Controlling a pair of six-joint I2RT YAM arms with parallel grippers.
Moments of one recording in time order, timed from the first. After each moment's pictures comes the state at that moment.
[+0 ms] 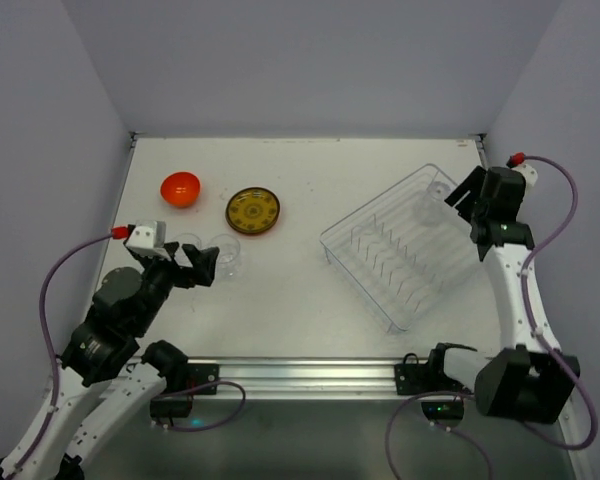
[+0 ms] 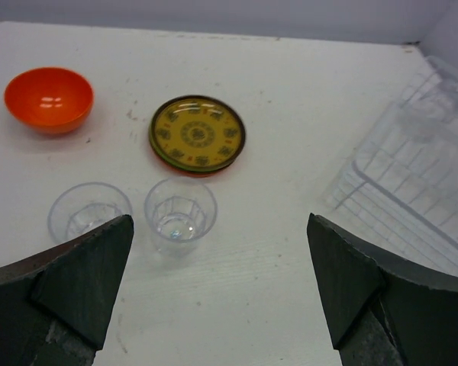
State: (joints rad) left arm -0.56 0.39 0.75 -0.56 -0.30 -0.29; right arm -0.15 1.23 1.05 -0.46 0.23 0.51
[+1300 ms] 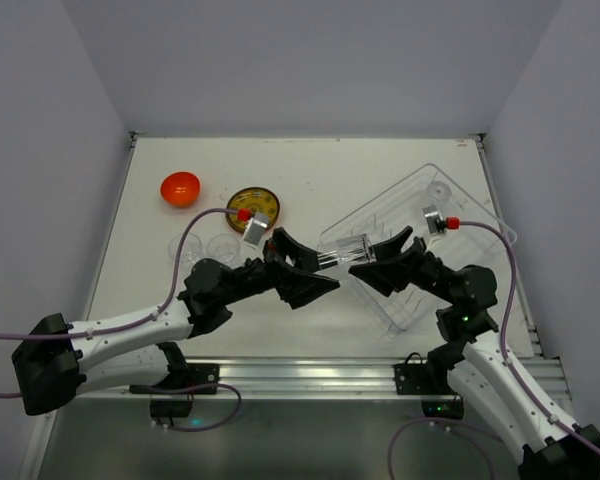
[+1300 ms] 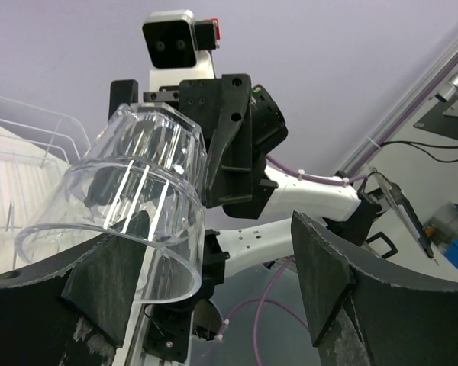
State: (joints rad) left arm -1.00 1.06 0.54 0.92 0.32 -0.80; right arm 0.38 0.60 0.38 0.64 -0.75 0.99
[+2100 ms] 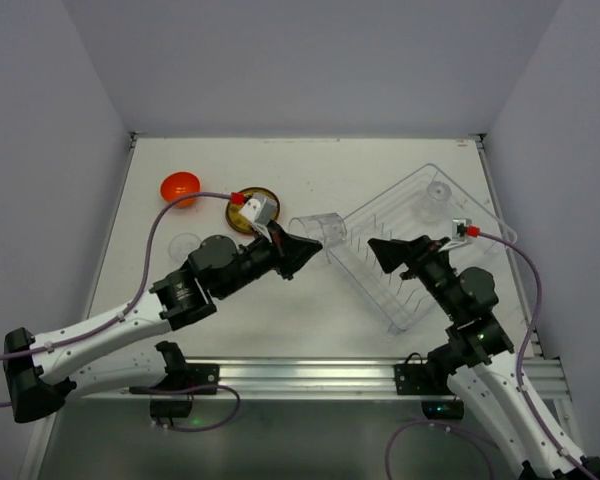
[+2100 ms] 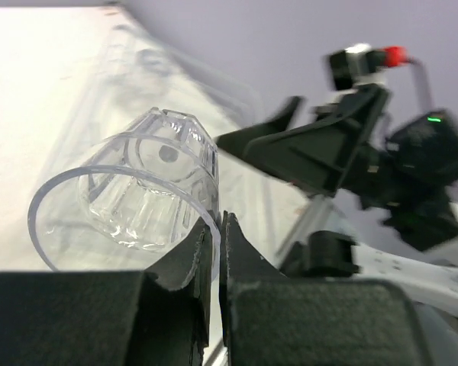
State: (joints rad) left arm -1.03 0.97 0.77 0.26 0.00 -0.57; right arm 0.40 0.43 0.38 0.15 -0.29 0.82
